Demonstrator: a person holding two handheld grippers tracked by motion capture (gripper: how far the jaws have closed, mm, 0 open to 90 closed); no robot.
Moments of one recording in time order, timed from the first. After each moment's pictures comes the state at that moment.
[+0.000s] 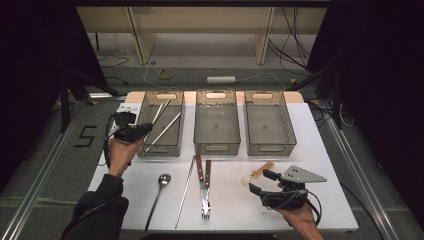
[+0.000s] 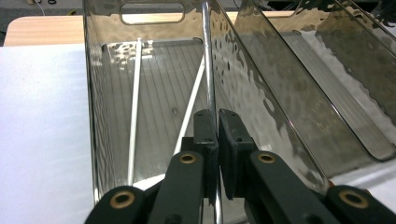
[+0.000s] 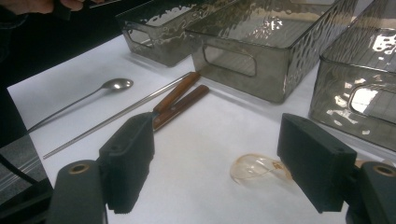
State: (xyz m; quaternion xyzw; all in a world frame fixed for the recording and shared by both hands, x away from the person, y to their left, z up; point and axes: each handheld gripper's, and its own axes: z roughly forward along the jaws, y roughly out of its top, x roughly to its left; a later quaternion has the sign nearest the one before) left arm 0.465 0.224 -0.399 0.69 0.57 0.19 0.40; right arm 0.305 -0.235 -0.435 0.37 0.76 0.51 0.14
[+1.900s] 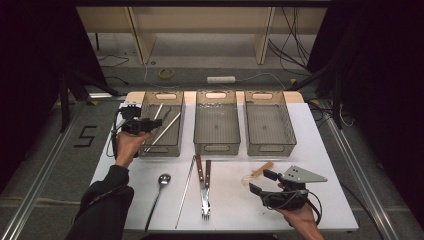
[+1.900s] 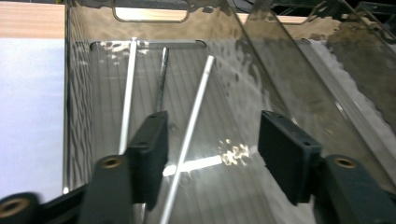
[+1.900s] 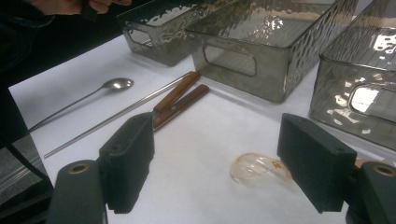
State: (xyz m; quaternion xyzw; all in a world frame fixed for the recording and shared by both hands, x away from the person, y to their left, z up) left arm 0.487 0.217 -0.412 0.68 0.58 0.17 0.41; right arm 0.305 -0.236 -0.436 0.37 0.76 0.51 0.14
